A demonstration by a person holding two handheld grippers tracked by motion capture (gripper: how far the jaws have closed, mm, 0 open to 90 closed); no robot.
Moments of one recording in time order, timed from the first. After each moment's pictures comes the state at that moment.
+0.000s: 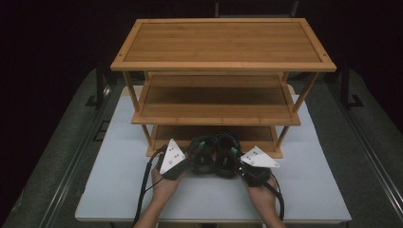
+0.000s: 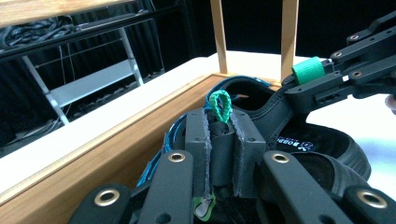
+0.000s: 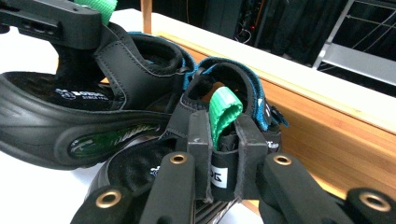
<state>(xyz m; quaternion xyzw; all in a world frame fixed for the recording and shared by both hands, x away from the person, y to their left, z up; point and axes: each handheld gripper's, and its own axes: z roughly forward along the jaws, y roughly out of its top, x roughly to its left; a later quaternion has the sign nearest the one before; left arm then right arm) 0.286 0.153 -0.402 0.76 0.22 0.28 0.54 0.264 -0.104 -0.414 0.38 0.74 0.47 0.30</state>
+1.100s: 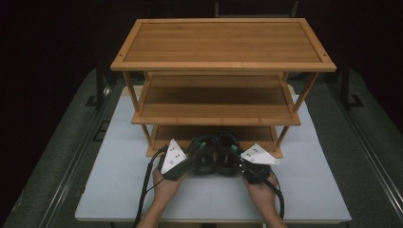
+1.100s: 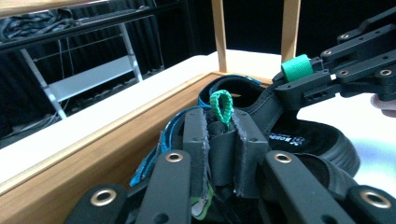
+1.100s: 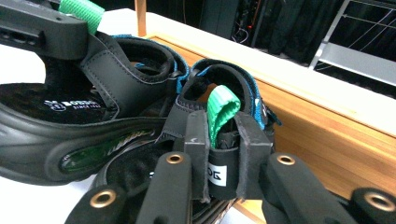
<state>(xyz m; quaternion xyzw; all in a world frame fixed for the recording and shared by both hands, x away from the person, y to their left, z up) 0.282 0.151 -0.404 0.76 0.22 0.27 0.54 0.270 -0.105 -0.413 0.38 0.74 0.46 0.30</state>
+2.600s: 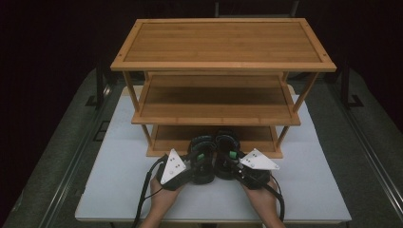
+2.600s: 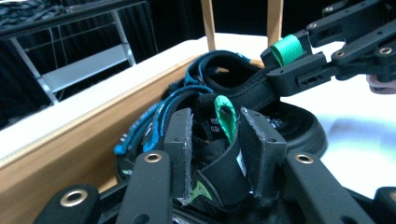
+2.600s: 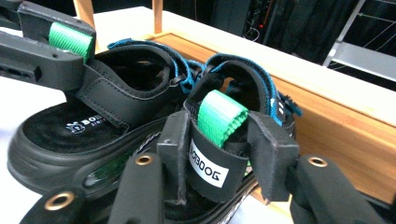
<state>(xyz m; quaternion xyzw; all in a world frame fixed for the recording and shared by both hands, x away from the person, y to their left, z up) 0.260 0.154 -0.415 0.78 0.22 0.26 0.52 0.257 -0.104 -0.417 0.37 0.75 0.47 0.28</state>
